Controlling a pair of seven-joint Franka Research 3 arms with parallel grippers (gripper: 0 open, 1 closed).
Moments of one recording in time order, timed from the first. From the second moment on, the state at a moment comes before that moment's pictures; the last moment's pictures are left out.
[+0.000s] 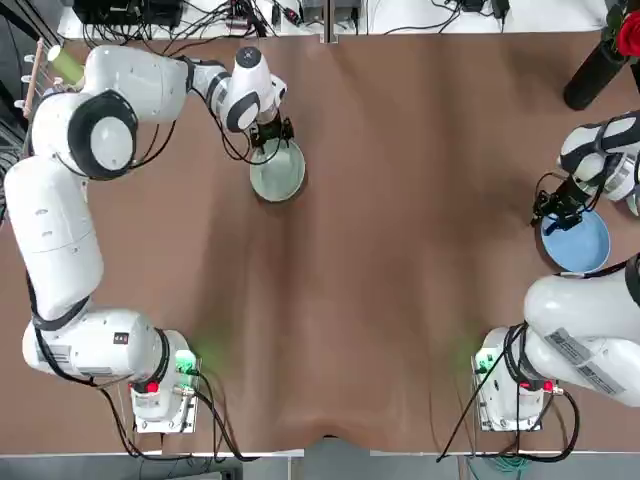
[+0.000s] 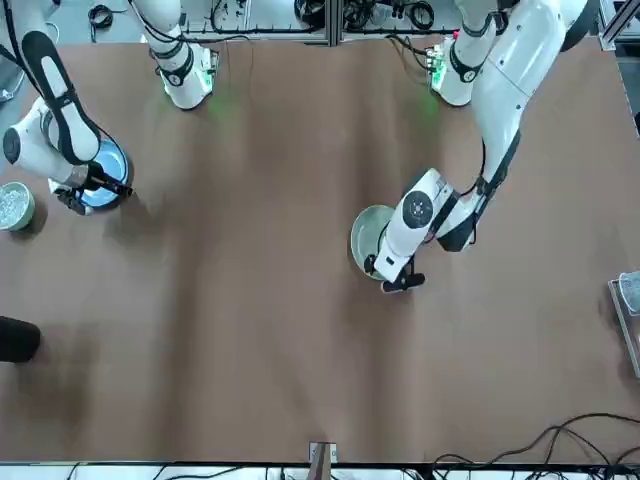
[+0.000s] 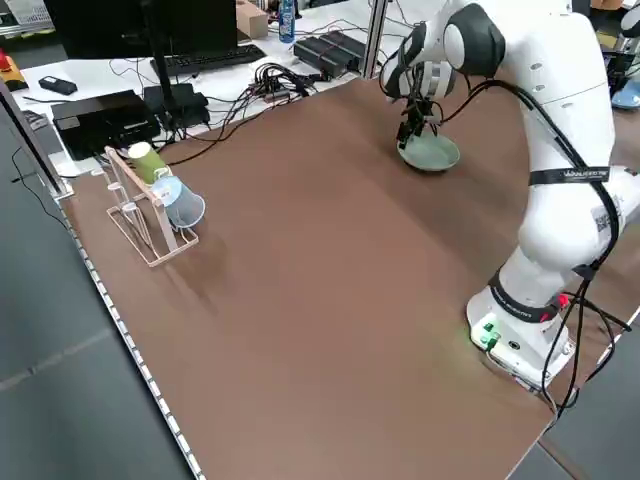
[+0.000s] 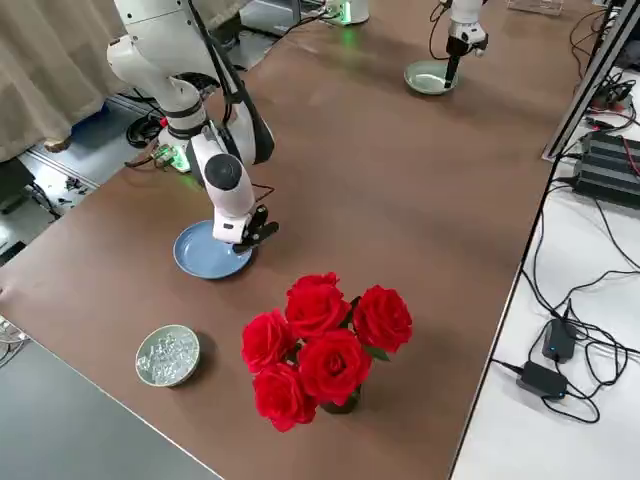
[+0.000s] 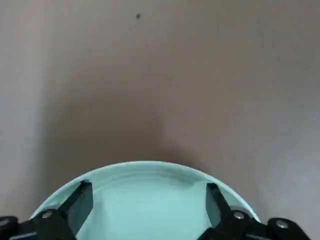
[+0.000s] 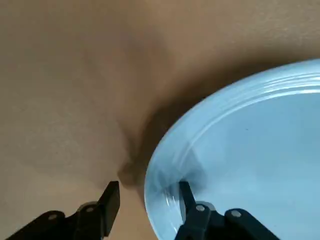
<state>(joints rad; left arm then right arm) -0.08 0.73 -0.47 -1.81 0.46 2.49 -0.96 -0.66 0.25 0.10 -2.51 0.04 2.45 -0.15</state>
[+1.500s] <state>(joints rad) -0.30 0.80 -0.33 -1.59 0.43 2.41 -0.98 -0.65 0.26 0.29 -2.51 0.23 2.42 -0.15</state>
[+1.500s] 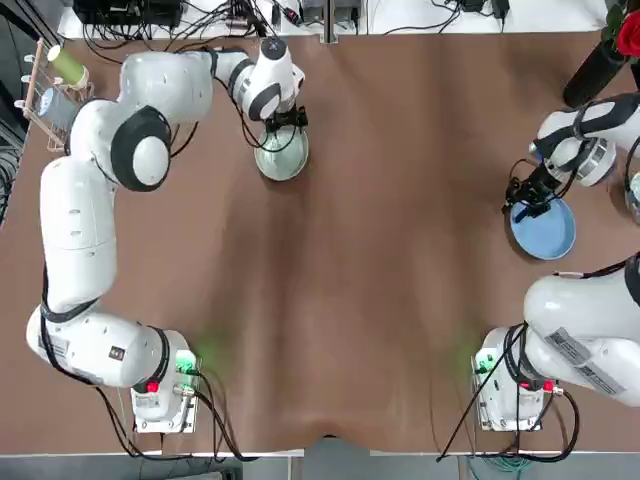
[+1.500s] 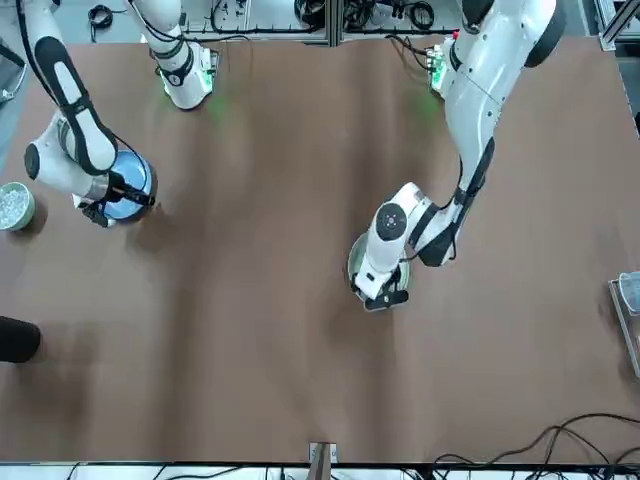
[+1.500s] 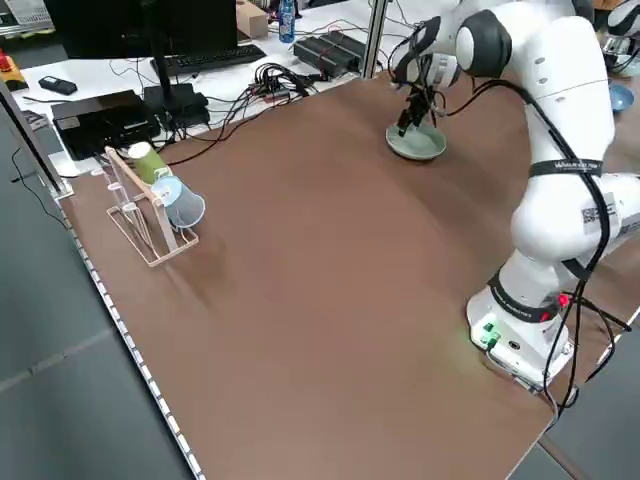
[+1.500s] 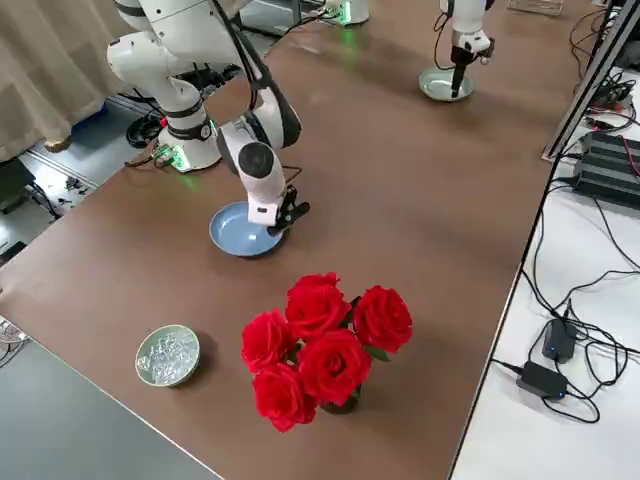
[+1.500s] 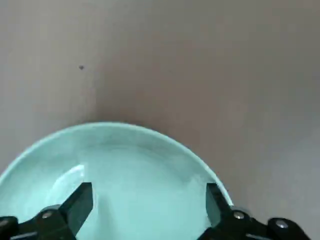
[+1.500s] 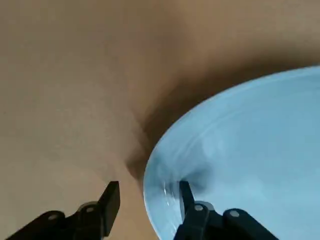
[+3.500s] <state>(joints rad) -0.40 0.87 -0.34 -1.48 0.33 2.34 -1.01 -0.40 0.31 0.37 -2.46 0.65 2.47 -0.15</state>
